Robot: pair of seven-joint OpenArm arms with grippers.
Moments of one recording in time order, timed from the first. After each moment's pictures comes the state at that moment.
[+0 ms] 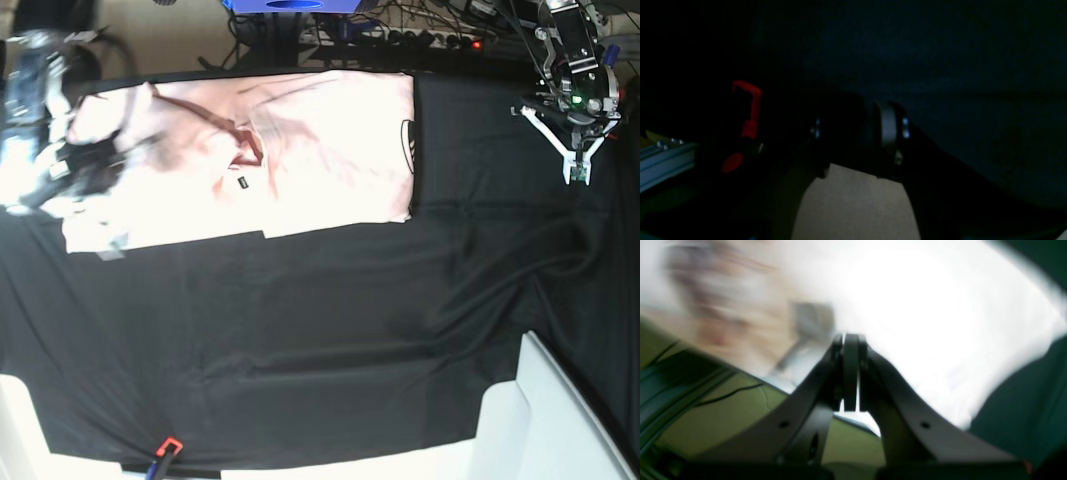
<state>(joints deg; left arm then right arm) 17.9 -10.8 -31.6 84.8 12.1 -17.3 40.9 -6.8 11.6 11.4 97.7 13.7 34.4 -77.3</state>
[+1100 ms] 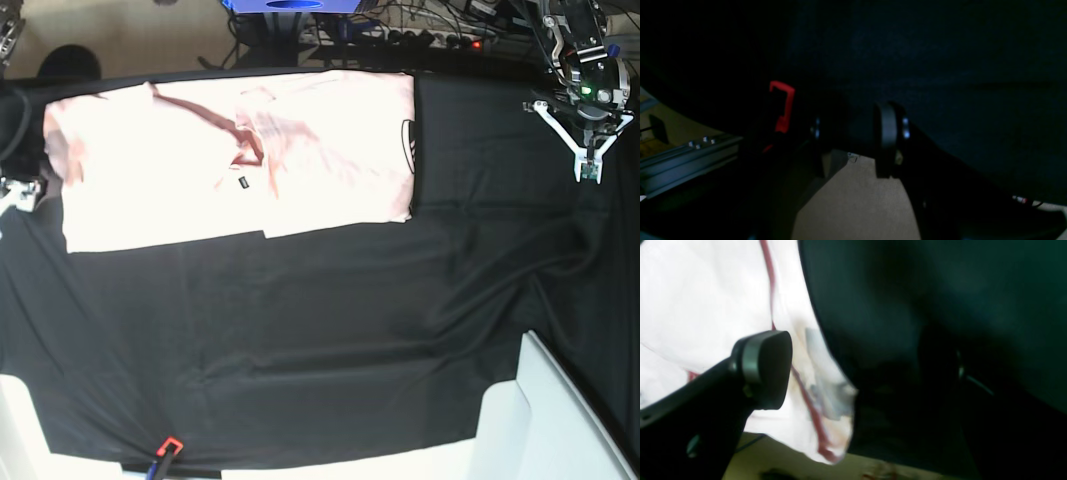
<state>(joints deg) 21.6 -12.0 -31.9 90.2 12.0 -17.2 40.9 9.0 28.2 30.1 43.7 27.2 40.4 -61.7</state>
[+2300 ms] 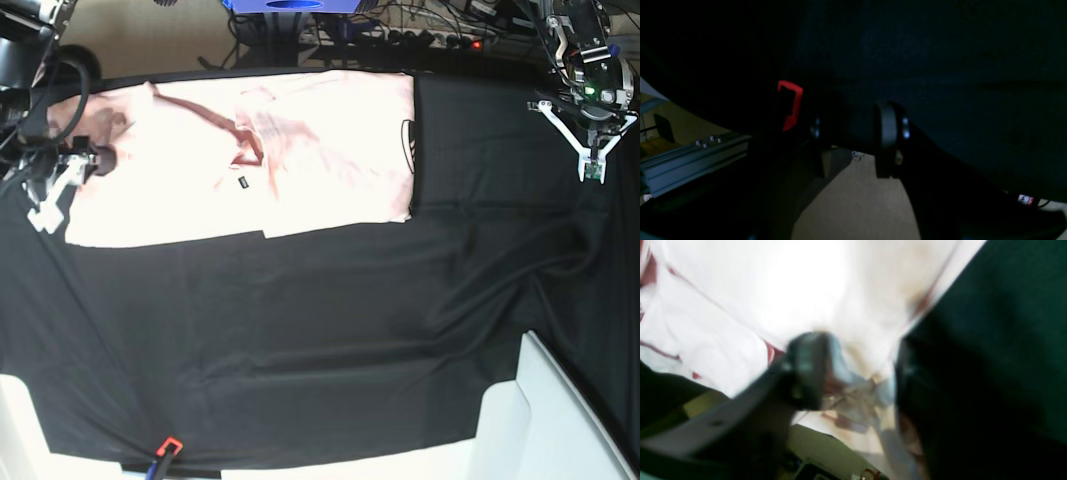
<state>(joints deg) 21.7 -12.8 -31.9 90.1 12.2 -17.2 40.9 0.5 15.5 29.9 61.5 30.2 40.6 -71.7</state>
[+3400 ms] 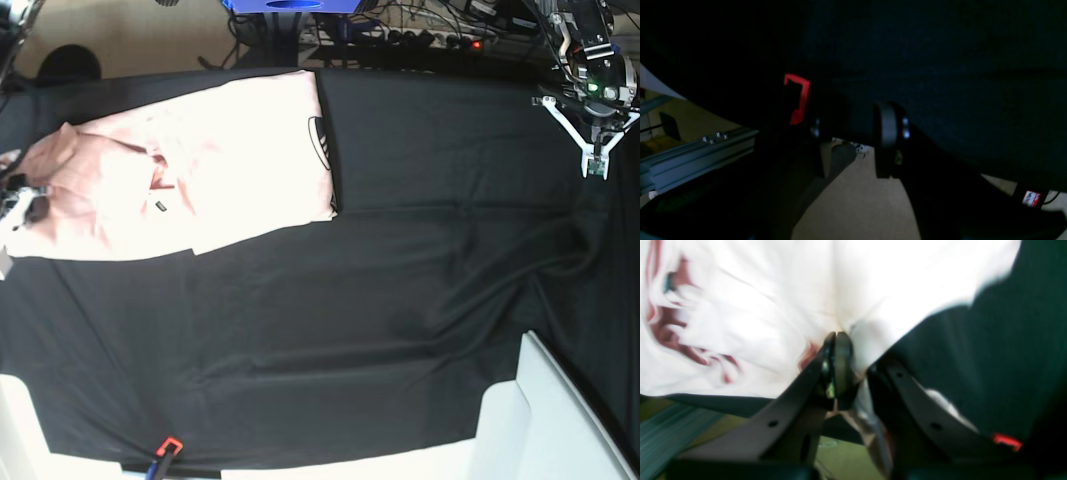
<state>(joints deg) 22.7 -13.6 -32.0 90.1 12.2 -17.2 40.9 -0.9 21.2 29.4 82.1 28.7 38.1 -72.4</state>
